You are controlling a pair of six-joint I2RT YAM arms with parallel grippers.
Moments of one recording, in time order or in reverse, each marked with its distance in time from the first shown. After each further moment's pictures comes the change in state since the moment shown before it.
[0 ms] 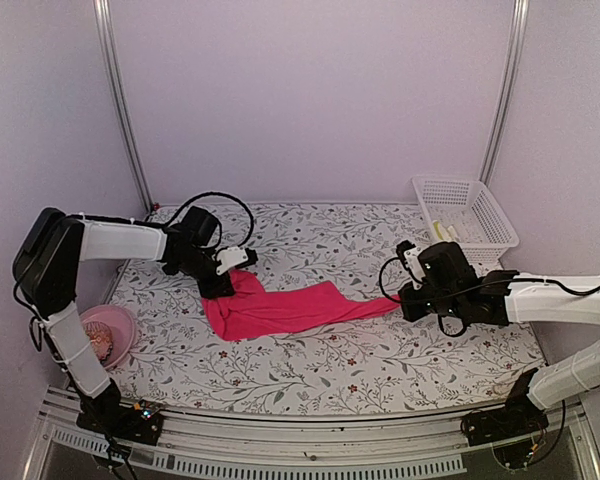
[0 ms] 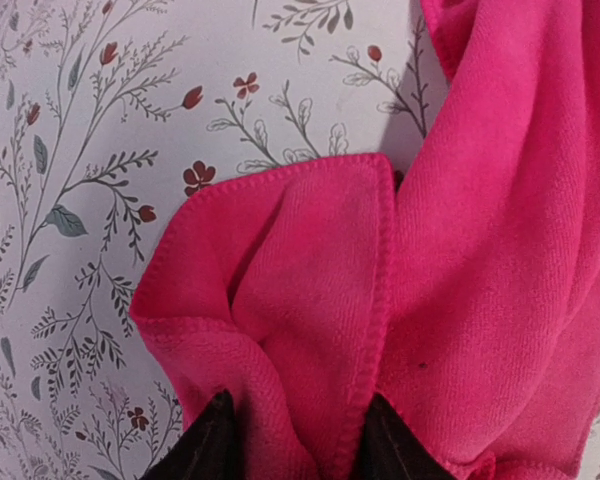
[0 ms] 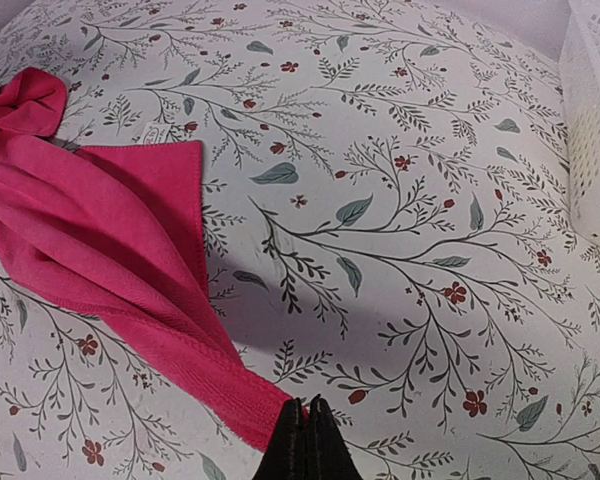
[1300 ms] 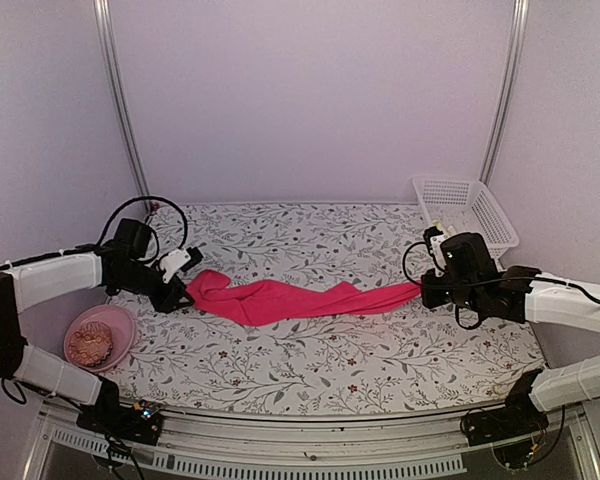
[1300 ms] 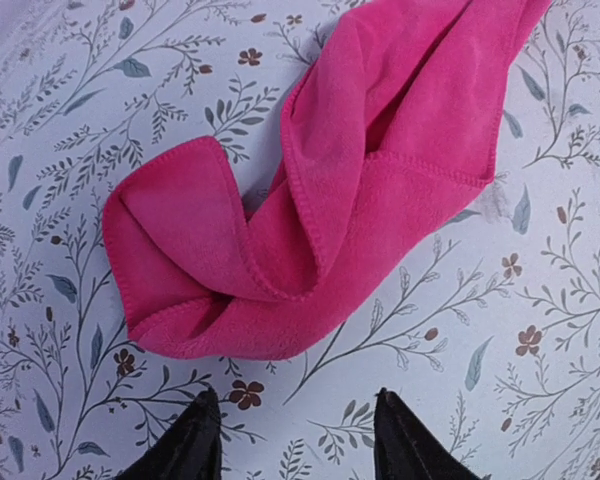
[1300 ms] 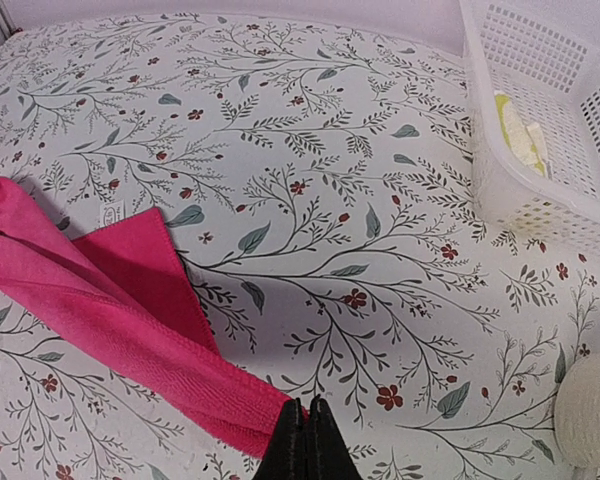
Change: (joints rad) left arm 0.254 -0.456 -0.336 -0.063 0.207 -0.101; right arm -0.089 -0.125 -0.009 -0.068 0.084 0.029
